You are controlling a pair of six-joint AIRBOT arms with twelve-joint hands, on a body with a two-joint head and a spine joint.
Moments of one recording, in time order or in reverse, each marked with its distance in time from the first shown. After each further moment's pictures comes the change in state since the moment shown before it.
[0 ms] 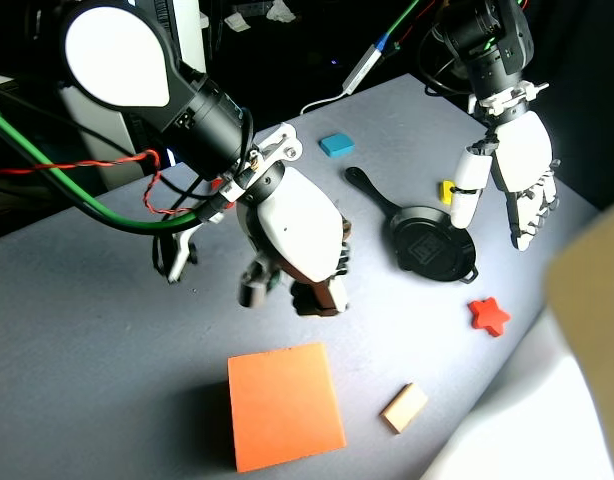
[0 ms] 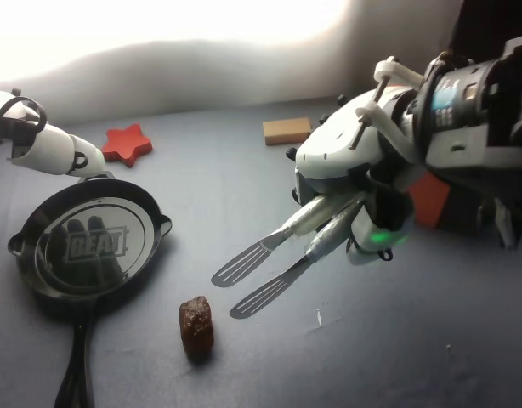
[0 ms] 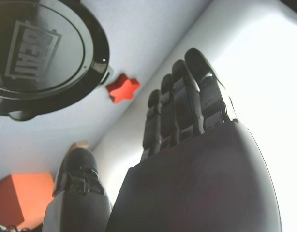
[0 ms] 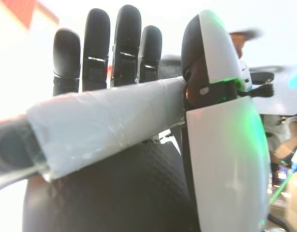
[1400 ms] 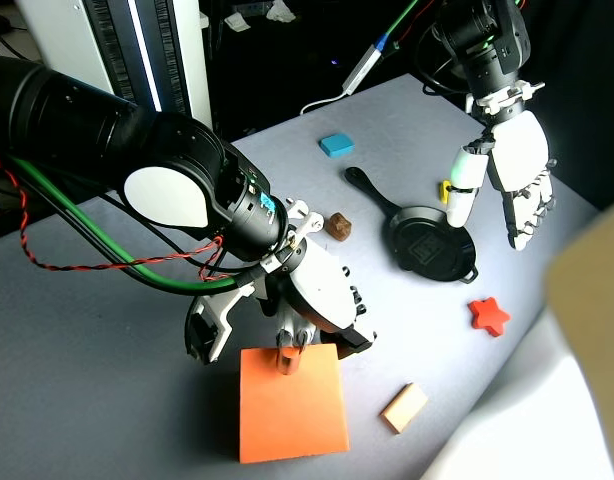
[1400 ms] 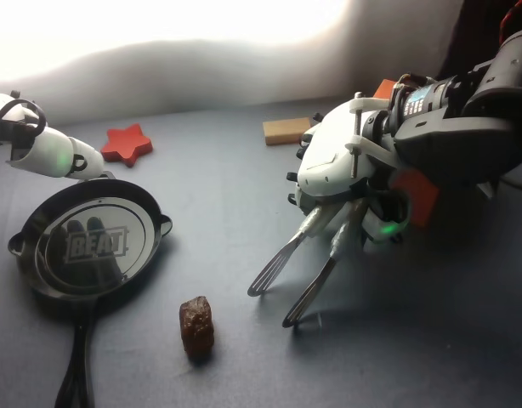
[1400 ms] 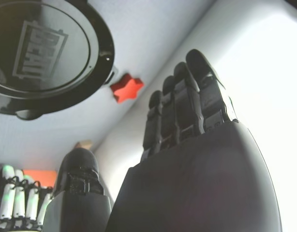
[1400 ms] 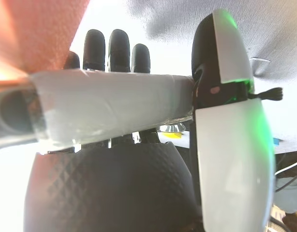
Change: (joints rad) left arm 0.004 0.005 -0.010 0.003 -0.003 -0.003; right arm -0.117 -0.129 0.311 0.426 0.204 -0.803
